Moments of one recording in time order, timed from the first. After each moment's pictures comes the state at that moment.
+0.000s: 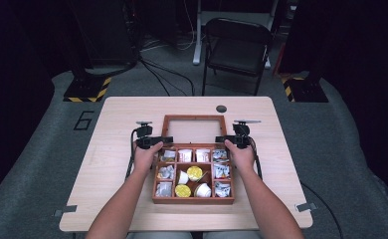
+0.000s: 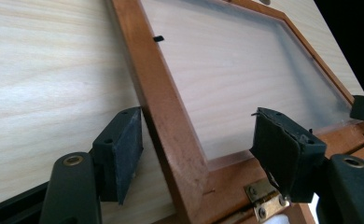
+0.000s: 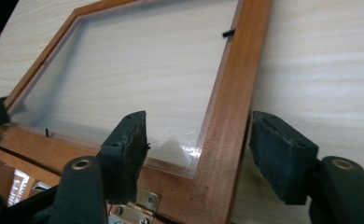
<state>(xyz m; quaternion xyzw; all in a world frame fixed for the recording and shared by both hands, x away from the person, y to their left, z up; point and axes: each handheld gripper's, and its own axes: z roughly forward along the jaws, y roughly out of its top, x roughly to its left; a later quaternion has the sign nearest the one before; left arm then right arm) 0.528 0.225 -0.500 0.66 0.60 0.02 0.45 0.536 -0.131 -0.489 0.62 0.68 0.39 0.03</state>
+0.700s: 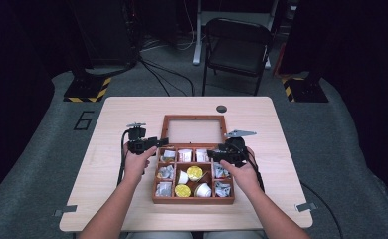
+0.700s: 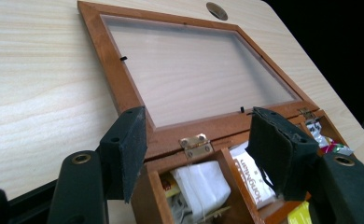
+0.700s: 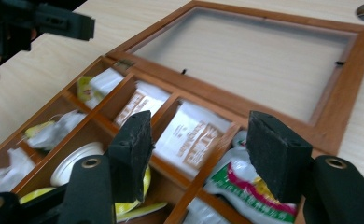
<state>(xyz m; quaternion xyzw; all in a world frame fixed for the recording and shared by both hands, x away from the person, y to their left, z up) 0.480 0.234 -0.456 0.69 0.55 0.05 0.47 0.443 -0.101 -0.440 0.44 0.78 0.44 0.11</state>
